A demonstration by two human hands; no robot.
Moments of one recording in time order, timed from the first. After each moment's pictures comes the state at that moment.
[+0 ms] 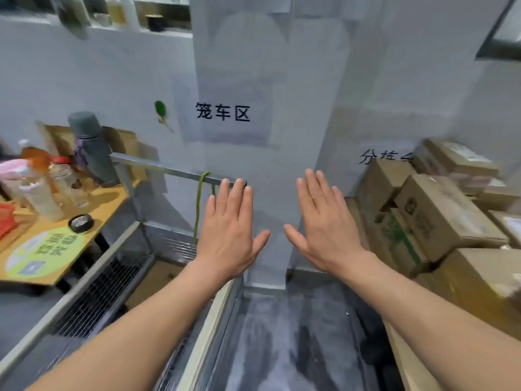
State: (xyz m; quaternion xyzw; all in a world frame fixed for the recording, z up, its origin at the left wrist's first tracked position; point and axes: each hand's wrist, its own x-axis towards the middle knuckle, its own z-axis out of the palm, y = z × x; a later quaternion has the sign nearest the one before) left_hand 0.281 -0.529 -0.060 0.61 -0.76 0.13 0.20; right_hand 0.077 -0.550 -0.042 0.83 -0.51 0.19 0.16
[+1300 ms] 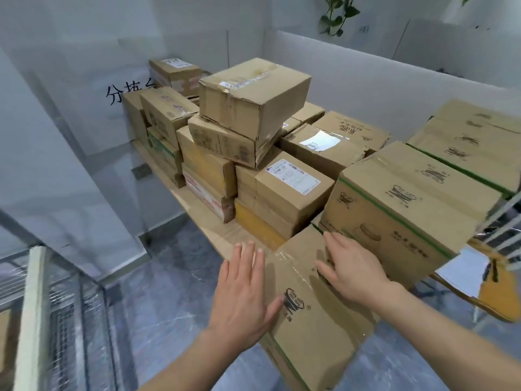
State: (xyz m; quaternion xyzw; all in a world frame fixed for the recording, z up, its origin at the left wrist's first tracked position) left_hand -0.014 -0.122 -0.158 0.32 -0.94 -0.06 0.05; right_hand -0.244 -0.026 -0.137 0.54 -0.84 0.03 -0.06
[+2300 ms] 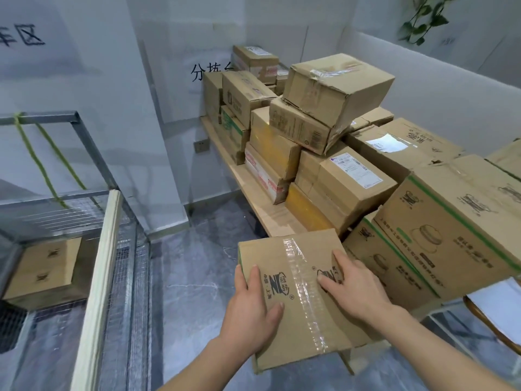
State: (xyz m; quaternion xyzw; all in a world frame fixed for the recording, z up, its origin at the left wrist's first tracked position) left_hand 0.072 -0.118 -0.193 0.47 -0.80 -0.37 0.08; right_hand -0.150 -0.041 -0.152 0.43 -0.88 0.06 -0.19
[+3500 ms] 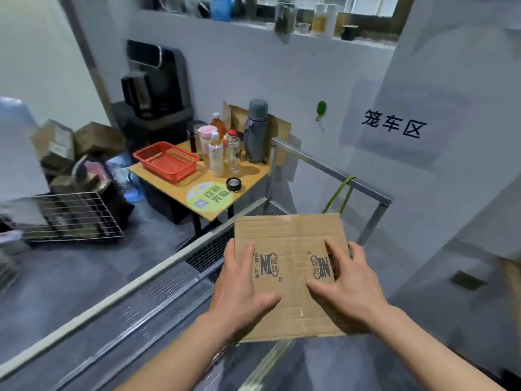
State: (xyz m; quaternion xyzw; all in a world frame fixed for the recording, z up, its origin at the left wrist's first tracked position) left_hand 0.456 -0.331 -0.135 0.81 -0.47 -0.16 0.30; right_hand 0.261 -0.461 -0.095 0.83 -0.50 0.09 -0.23
